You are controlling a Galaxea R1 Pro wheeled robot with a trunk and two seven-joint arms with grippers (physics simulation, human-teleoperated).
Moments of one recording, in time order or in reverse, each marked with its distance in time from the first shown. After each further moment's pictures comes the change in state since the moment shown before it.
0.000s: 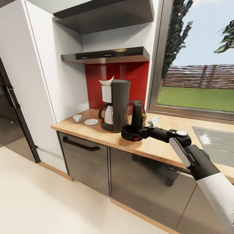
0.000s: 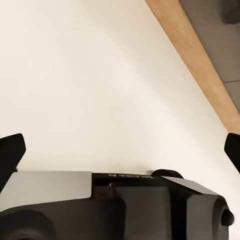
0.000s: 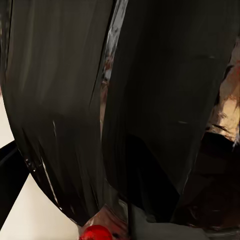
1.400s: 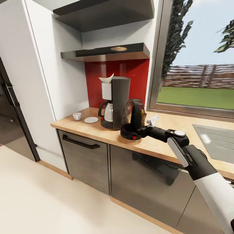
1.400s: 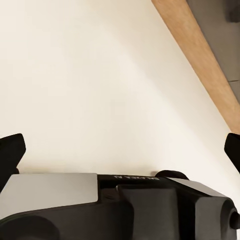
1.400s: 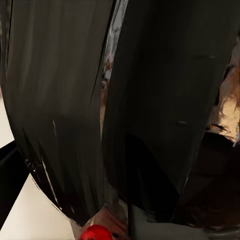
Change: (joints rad) left arm 0.000 -0.002 0.000 0.000 0.000 0.000 0.000; right arm 0.000 0.022 0.000 0.000 0.008 -0.020 -0.034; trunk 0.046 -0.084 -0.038
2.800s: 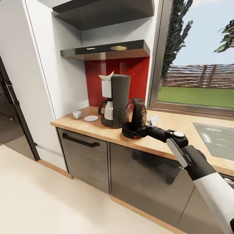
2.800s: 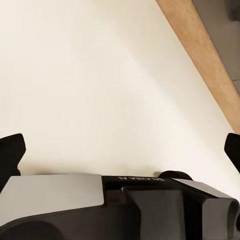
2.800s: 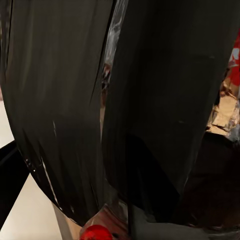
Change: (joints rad) left arm 0.000 0.000 0.000 0.000 0.000 -0.001 -0.002; right arm 0.000 0.004 0.006 0.022 0.007 -0.046 -0.041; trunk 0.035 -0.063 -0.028
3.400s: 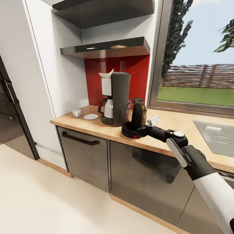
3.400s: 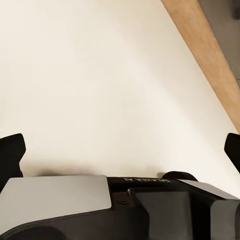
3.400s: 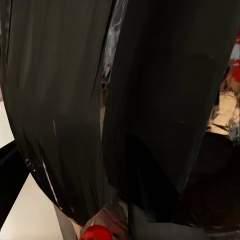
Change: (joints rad) left arm 0.000 0.000 0.000 0.000 0.000 0.000 0.000; right arm -0.001 0.002 -0.001 -0.001 -0.003 -0.003 -0.001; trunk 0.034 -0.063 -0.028
